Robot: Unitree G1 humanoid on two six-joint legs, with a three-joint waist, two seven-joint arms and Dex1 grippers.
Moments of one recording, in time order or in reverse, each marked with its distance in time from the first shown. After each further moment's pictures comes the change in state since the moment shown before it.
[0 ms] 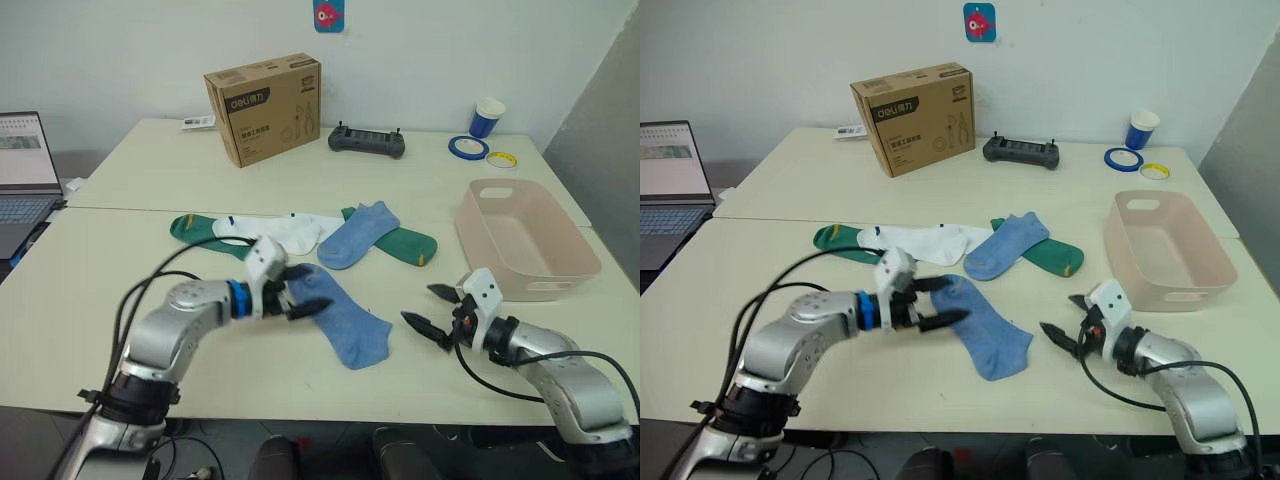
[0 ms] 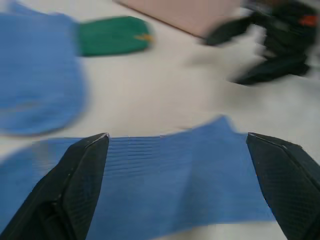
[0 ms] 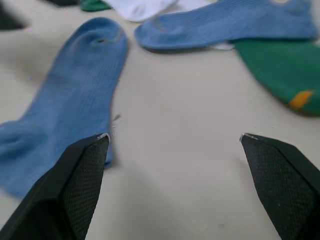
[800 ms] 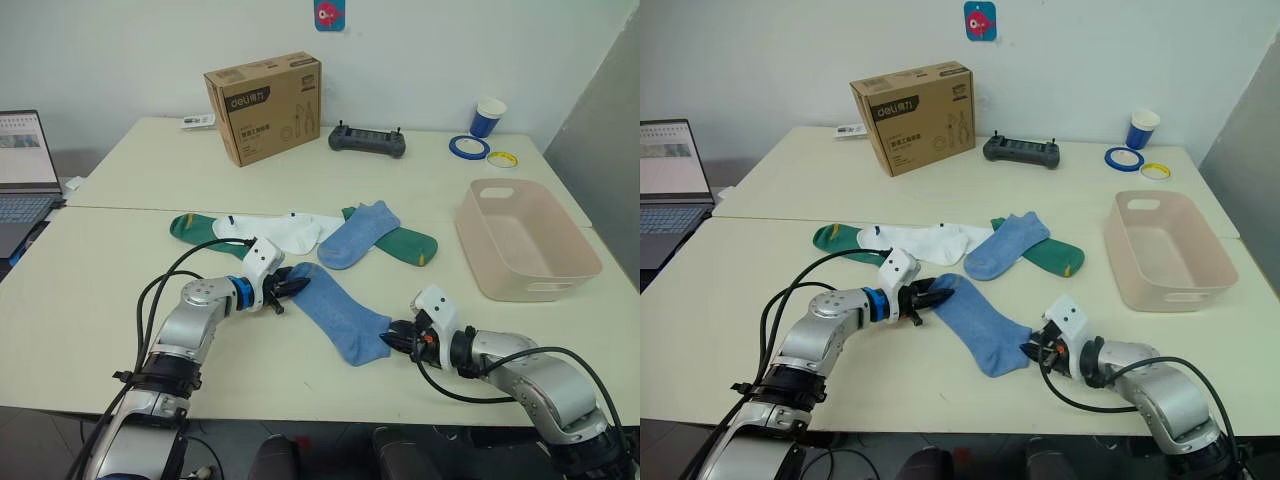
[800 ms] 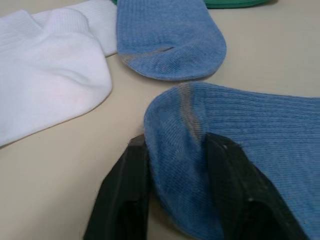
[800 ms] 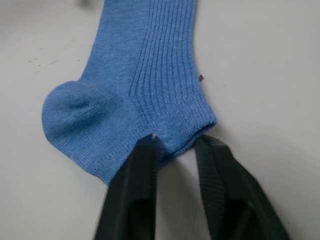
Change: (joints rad) left arm -0.073 -0.108 -0.047 0.318 0.191 -0.209 -0.001; right arm -0.097 0.033 0.200 -0.058 -0.019 0.236 -0.091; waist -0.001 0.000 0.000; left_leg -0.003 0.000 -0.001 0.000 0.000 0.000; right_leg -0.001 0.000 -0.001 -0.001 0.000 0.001
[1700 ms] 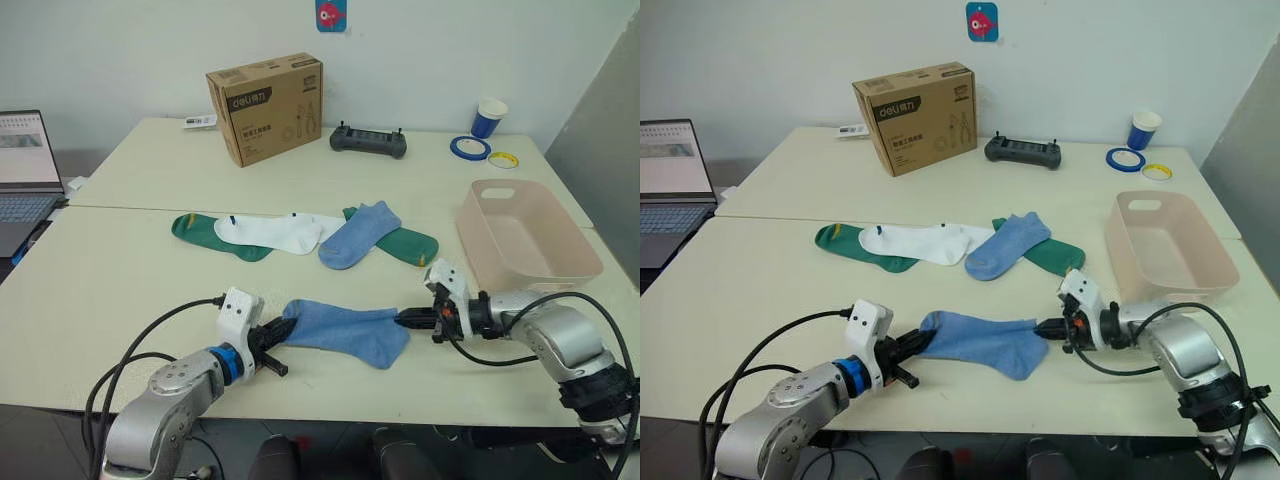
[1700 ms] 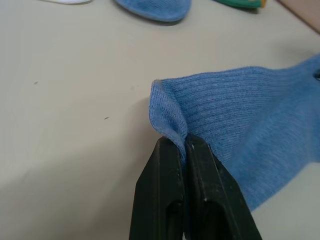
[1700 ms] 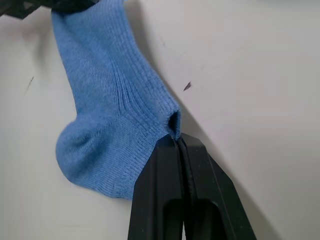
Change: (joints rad) left arm 0.558 -0.111 0.174 -0.805 -0.198 0.447 0.397; right arm -0.264 -0.155 0.061 0.348 0.014 -0.107 0.376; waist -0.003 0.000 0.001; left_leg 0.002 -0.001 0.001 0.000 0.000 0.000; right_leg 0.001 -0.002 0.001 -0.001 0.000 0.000
